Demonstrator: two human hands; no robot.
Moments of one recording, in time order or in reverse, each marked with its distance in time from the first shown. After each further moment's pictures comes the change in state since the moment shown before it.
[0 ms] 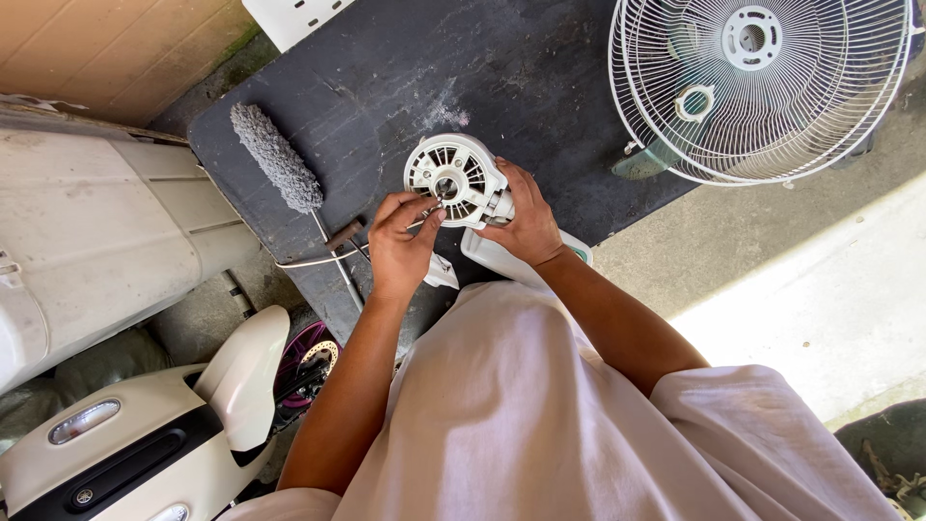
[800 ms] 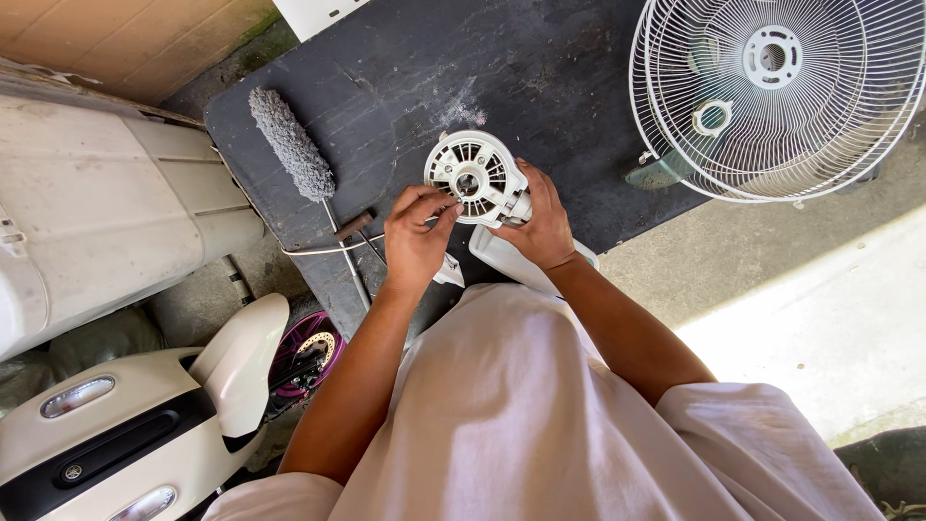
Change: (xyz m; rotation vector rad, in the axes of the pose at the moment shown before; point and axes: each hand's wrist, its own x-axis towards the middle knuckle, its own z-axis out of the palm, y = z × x) left_hand 0.001 0.002 0.004 -0.022 0.054 0.023; right_hand -0.003 0.003 0.000 -0.026 0.027 0.028
